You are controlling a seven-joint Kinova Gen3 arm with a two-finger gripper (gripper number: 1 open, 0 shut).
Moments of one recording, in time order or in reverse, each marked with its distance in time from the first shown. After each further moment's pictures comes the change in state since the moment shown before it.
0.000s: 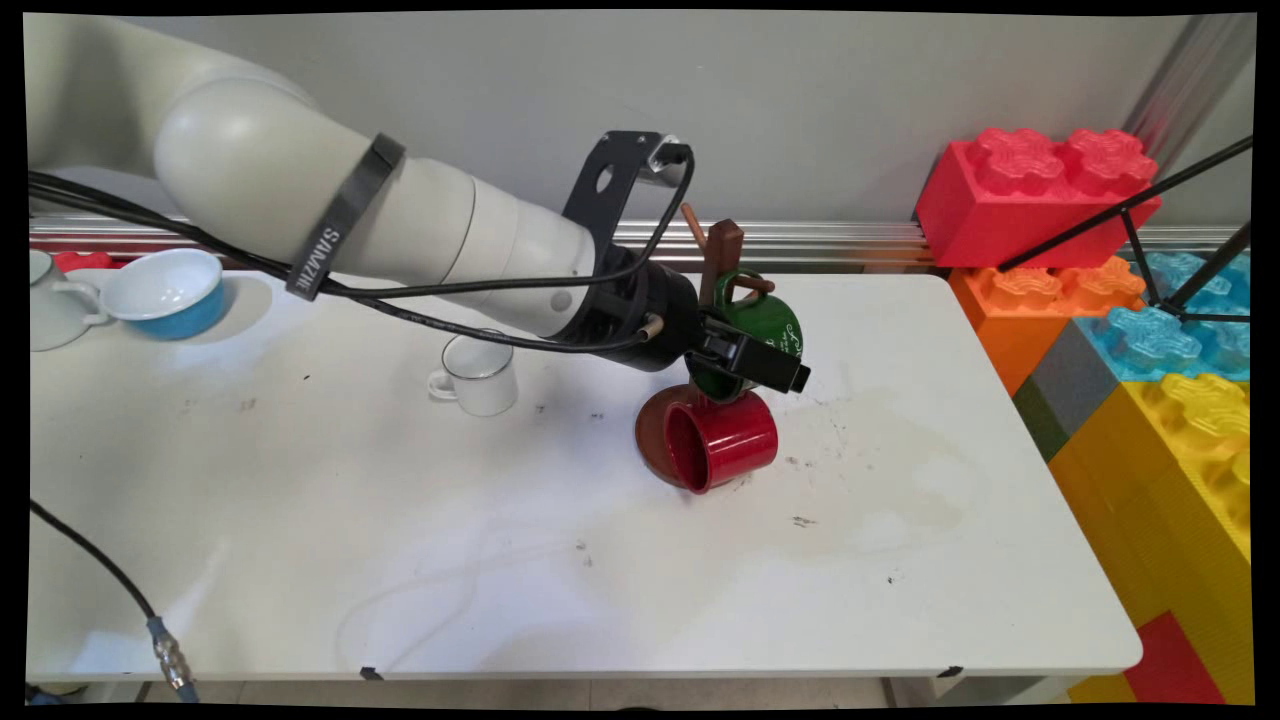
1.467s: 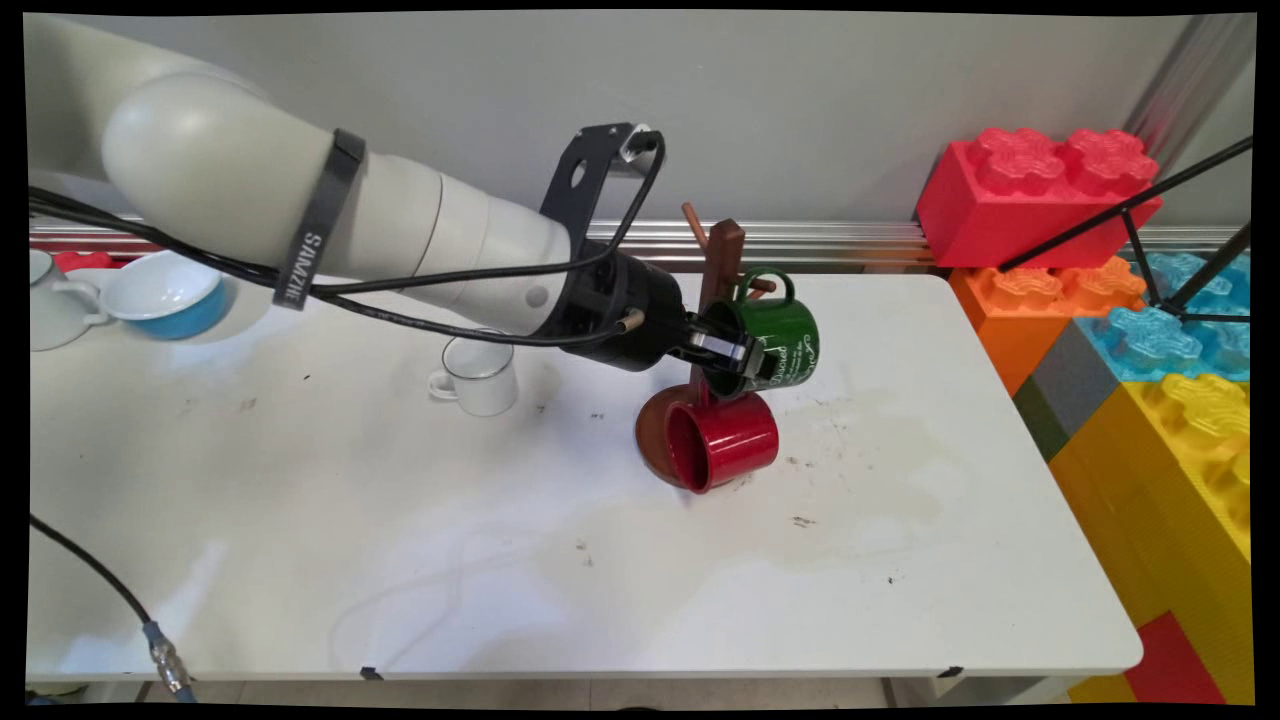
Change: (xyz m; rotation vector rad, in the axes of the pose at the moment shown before) arm -0.005 0.000 -0.015 -0.027 0.015 -0.054
